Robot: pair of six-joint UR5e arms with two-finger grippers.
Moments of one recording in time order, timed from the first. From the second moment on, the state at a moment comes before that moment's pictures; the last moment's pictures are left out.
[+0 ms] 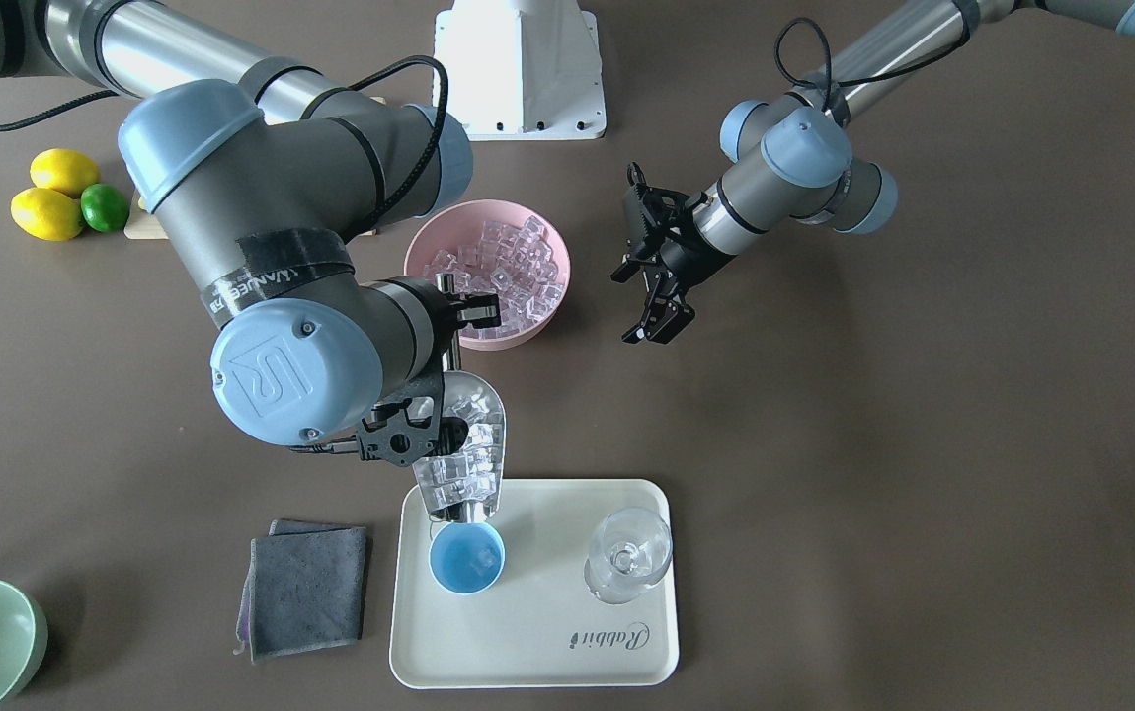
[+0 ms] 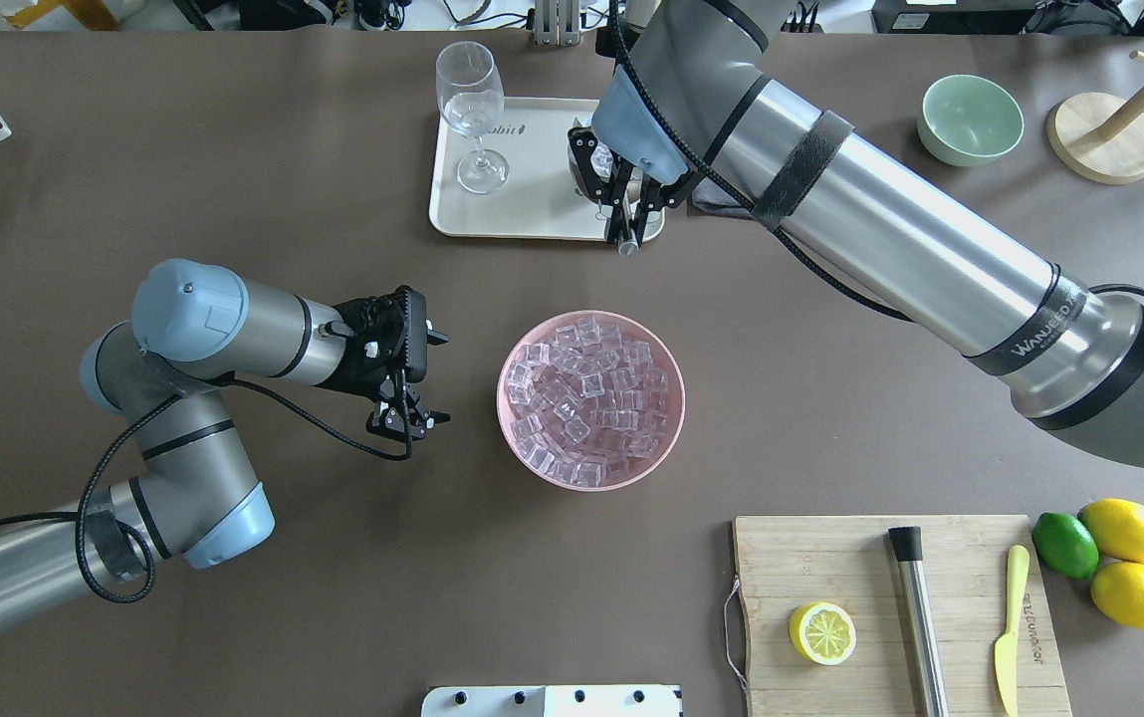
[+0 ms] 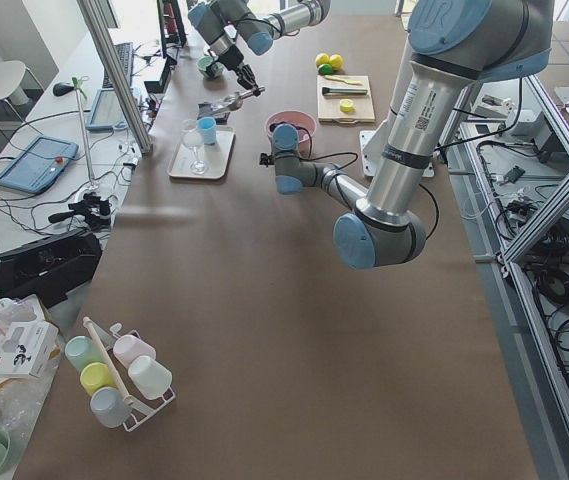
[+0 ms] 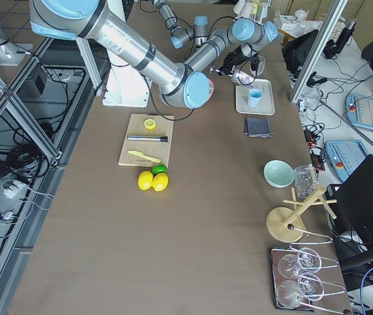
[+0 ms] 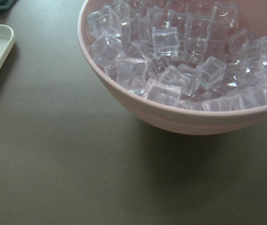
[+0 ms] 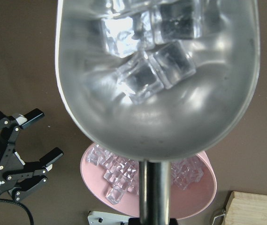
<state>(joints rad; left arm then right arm) -0.58 -2.02 -1.49 -2.51 -2.01 0.13 0.89 -0.46 1.17 -2.30 2.66 0.38</state>
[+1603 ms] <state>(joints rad) -0.57 -2.02 -1.49 -2.52 -2.01 0.13 0.95 -0.61 1.23 -2.08 3.00 0.37</state>
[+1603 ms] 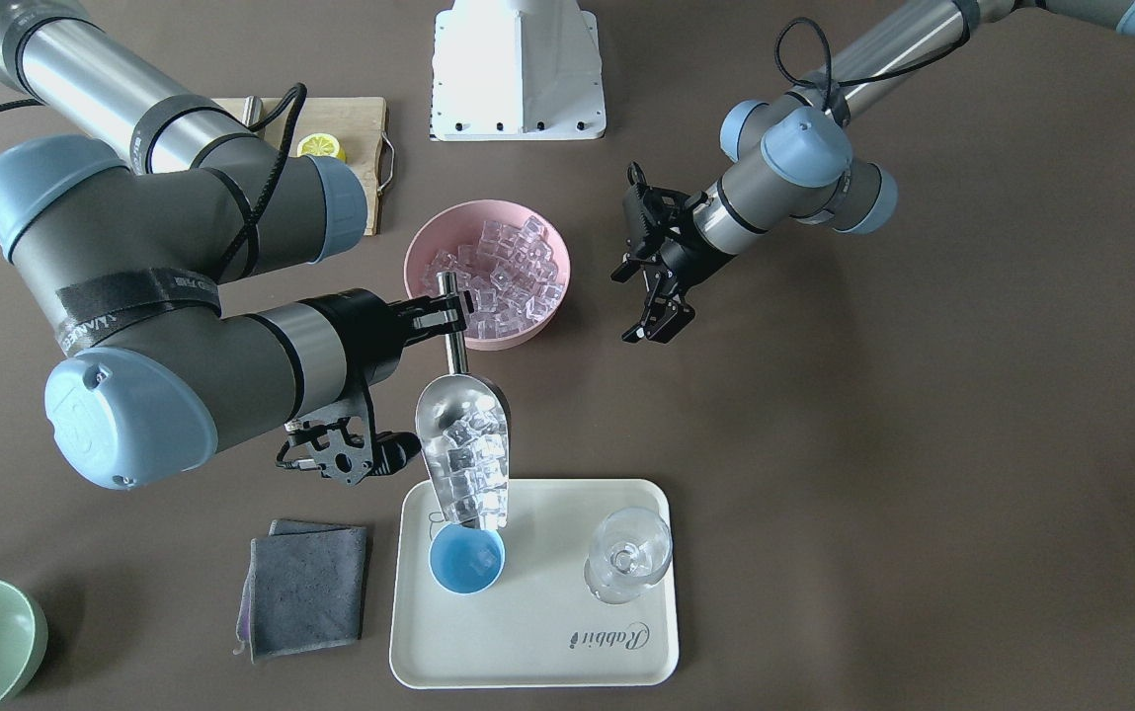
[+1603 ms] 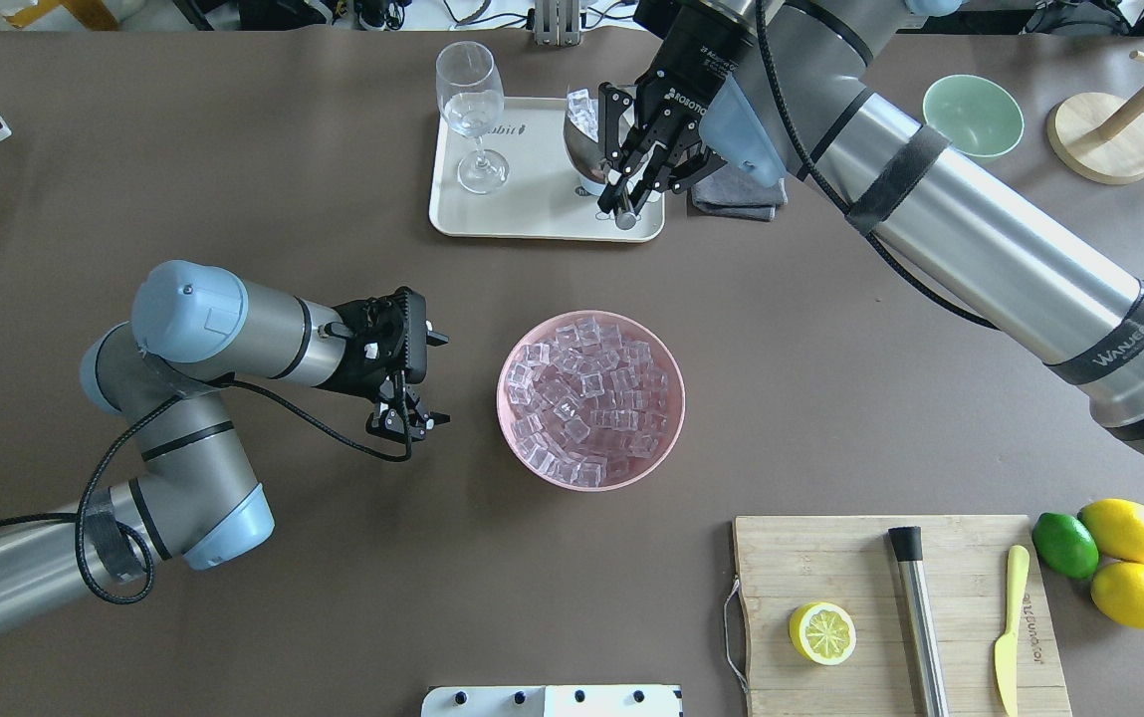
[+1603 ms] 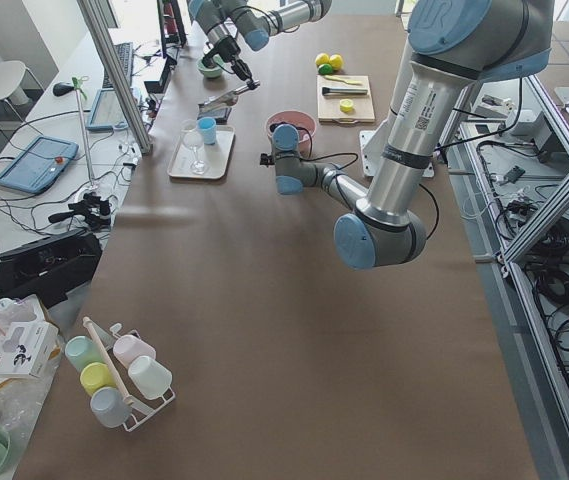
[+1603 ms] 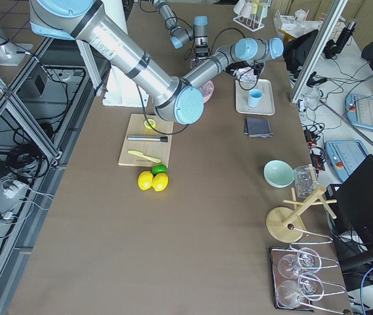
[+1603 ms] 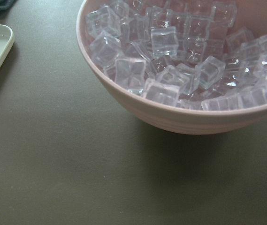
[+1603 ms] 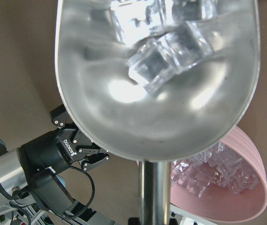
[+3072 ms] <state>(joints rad) -0.57 -2.02 -1.49 -2.52 -2.01 0.13 0.96 -0.64 1.22 -2.06 3.13 0.38</state>
